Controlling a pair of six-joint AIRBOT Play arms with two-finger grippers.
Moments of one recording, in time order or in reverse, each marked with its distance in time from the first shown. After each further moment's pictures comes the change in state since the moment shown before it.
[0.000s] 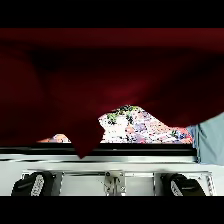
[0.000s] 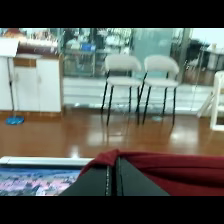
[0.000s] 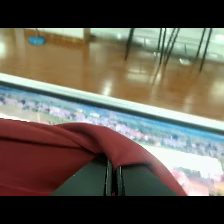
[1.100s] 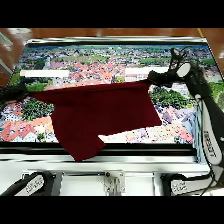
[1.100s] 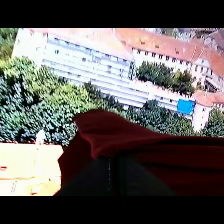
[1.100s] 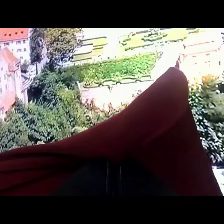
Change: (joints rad) left arm -0.002 -0.626 -0.636 0.014 0.201 -0.013; right arm 0.002 -0.959 -0.275 0.224 -0.390 0.283
